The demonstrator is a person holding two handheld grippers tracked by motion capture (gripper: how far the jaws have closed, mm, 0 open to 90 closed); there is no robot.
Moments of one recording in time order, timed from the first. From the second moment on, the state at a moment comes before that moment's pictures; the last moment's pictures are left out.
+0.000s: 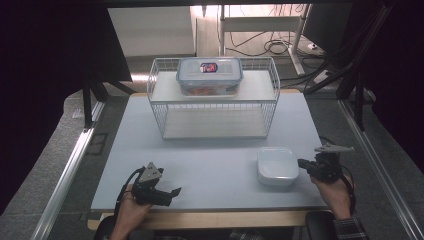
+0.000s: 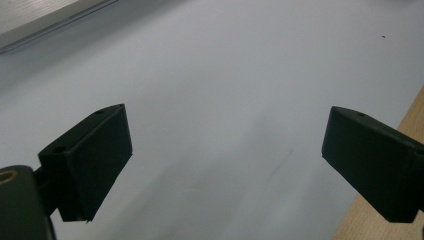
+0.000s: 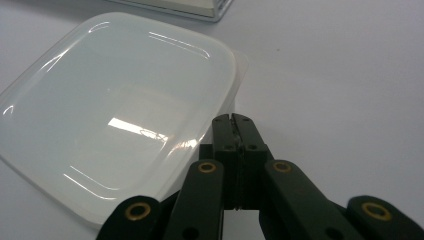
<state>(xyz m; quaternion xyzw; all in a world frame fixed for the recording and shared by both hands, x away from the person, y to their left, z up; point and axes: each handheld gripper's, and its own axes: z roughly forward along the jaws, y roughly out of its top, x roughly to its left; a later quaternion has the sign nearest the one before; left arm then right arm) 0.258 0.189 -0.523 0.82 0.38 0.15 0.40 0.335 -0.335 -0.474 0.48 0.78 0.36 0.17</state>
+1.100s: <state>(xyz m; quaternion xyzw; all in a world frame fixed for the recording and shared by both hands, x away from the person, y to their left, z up) 0.259 0.188 -0.524 0.82 0.38 0.15 0.40 0.340 -0.235 -0.481 0.38 0.84 0.38 0.10</state>
